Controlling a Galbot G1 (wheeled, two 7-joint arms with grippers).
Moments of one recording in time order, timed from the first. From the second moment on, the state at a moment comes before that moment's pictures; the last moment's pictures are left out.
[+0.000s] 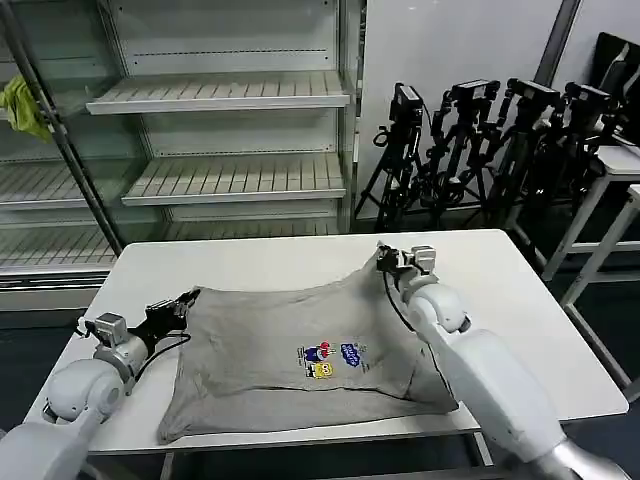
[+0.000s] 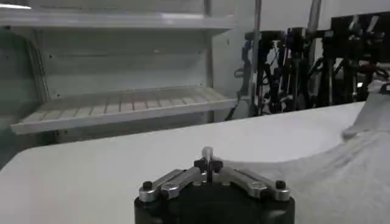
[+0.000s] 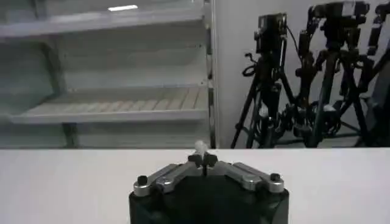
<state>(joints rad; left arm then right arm) 1.08 -0.80 -0.42 -1.74 -0.73 0.31 0.10 -0.53 1.10 -0.03 1.54 0.80 -0.43 0.31</state>
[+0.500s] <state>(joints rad) 1.23 -0.77 -0.54 -1.87 -0.76 0.32 0.09 -0.71 0.94 0.06 1.79 0.83 -0.42 0.31</state>
